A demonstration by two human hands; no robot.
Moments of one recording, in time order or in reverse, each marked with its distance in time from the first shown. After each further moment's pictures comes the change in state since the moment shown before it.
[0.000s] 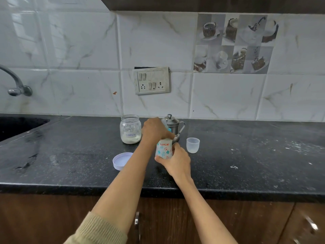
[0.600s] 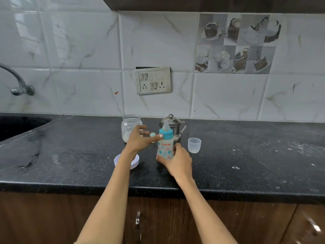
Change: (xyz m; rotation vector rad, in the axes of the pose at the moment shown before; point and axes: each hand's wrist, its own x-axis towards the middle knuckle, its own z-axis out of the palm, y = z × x) left_hand -0.006 -0.073 0.025 -0.914 0.001 -0.107; right_hand -0.002 0.000 -0.001 0.009 -0.020 0.019
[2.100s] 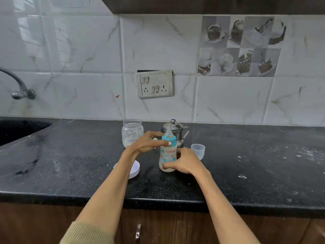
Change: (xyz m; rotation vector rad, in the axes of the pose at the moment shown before) left_hand 0.027 0.011 0.004 0.191 -0.503 0.244; right_hand 0.037 0.001 -0.034 -0.044 -0.409 -0.098
